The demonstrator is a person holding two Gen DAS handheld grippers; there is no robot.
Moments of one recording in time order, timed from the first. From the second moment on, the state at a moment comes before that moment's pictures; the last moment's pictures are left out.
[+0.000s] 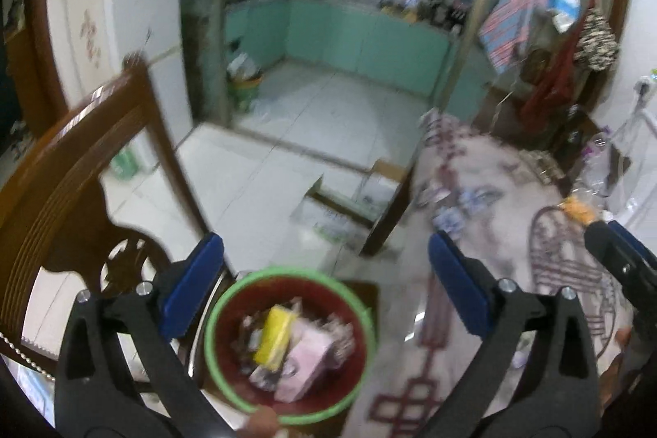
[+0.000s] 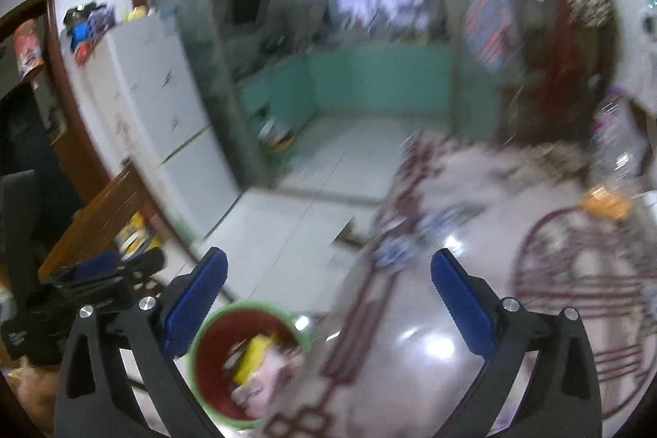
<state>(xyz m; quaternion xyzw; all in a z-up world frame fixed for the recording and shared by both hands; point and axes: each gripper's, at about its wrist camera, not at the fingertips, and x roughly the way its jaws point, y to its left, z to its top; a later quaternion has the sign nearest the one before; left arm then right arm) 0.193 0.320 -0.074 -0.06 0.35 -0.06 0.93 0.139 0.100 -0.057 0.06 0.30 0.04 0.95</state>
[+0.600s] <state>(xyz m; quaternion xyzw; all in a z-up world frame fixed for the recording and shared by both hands) 0.082 0.129 -0.023 -0.03 0.29 -0.06 0.96 0.013 -0.086 -0.039 0.02 0.23 -0.10 0.97</state>
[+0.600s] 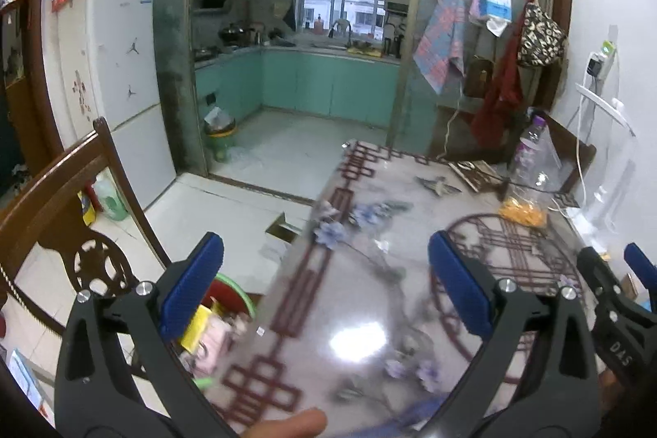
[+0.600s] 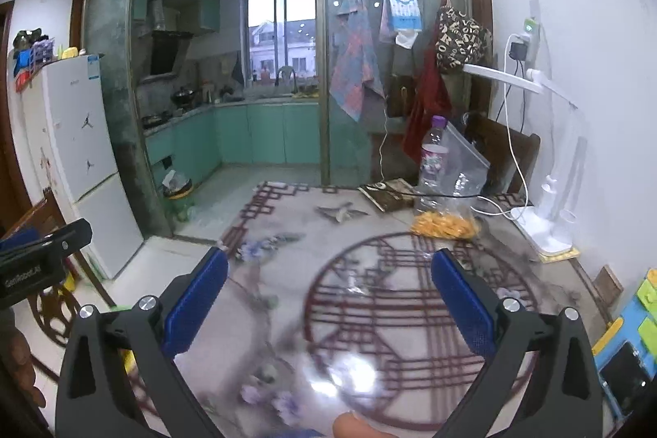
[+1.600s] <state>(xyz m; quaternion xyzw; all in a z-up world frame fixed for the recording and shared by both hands) 0.039 0.035 -0.021 0.00 0.28 -0.02 0.96 -0.023 -0.169 -0.050 0.04 0.25 -0.07 0.97</state>
